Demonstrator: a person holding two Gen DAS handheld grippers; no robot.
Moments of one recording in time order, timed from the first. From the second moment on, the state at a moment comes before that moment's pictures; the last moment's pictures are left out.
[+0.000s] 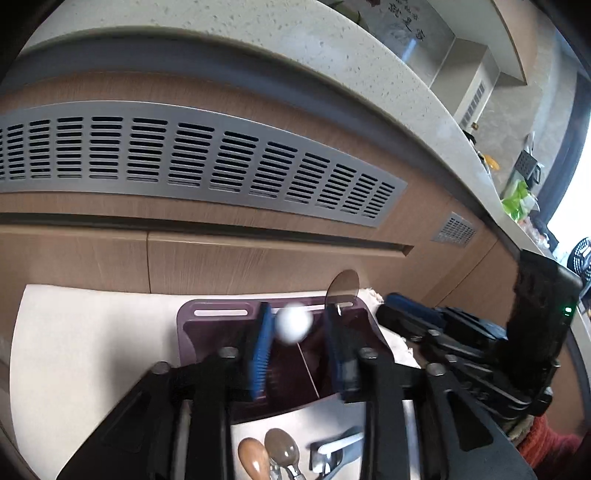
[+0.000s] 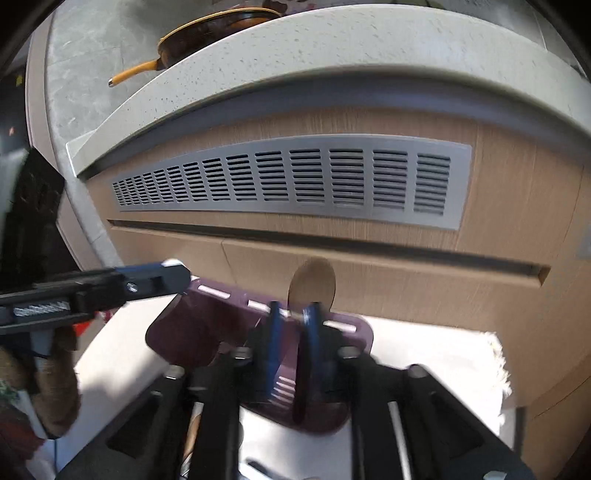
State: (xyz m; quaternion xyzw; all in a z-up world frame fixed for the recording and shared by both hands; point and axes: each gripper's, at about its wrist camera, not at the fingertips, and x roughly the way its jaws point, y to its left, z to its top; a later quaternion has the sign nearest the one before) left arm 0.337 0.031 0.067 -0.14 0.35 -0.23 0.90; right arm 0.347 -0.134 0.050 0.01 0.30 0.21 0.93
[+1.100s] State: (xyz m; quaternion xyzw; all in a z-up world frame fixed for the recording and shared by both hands) left arm 0.197 0.058 -0.034 -0.12 0.44 -0.14 0.88; right arm 0.229 -0.184 -0.079 0.08 0.48 0.26 0.83
